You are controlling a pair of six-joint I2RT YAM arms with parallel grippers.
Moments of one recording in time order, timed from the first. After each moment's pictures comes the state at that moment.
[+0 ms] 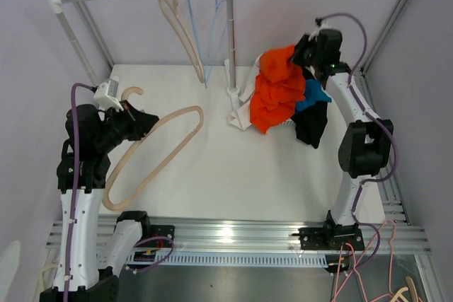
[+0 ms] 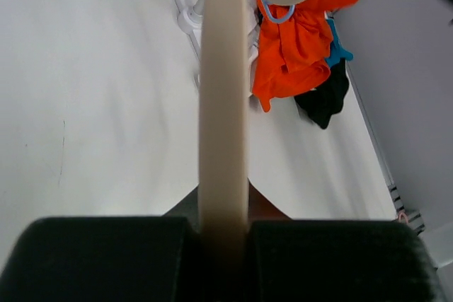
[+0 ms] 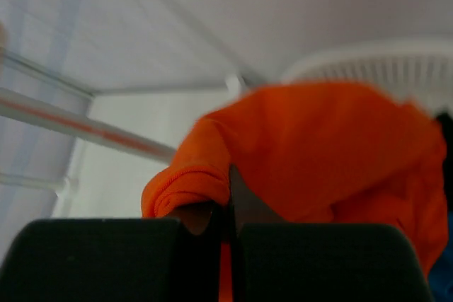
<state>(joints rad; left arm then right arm) 0.03 0.77 1.14 -0.70 0.47 -0.39 0.12 1.95 1.91 -0.13 -0.30 0.49</state>
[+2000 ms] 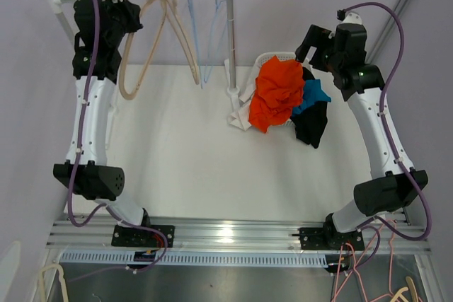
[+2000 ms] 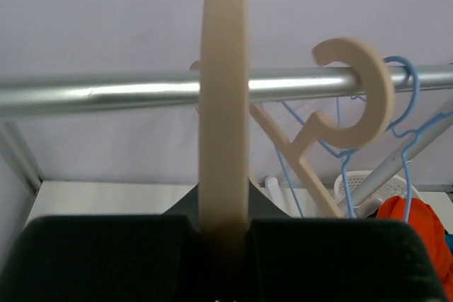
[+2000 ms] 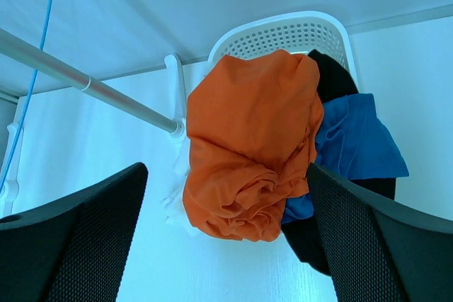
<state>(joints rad) -0.02 1.63 2.02 -0.37 0.07 -0.20 0.19 1.56 1.82 -0.61 0.06 0.38</state>
